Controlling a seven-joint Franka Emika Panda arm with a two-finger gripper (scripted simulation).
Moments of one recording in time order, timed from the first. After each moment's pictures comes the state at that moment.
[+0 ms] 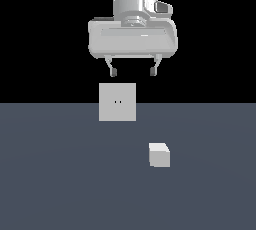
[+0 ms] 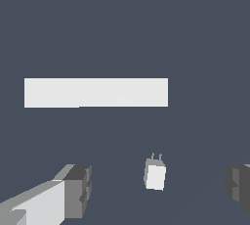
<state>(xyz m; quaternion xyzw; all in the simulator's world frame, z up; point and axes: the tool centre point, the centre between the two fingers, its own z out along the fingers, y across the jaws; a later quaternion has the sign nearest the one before) 0.002 -0.013 0.171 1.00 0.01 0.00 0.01</state>
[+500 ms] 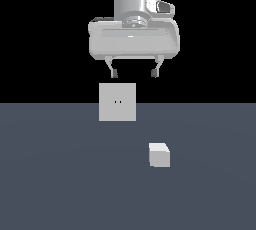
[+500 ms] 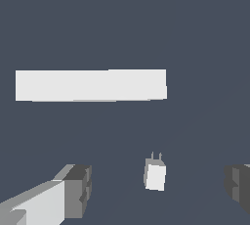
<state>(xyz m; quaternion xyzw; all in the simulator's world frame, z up) -0.003 -0.015 0.166 1.00 0.01 0.01 0.01</state>
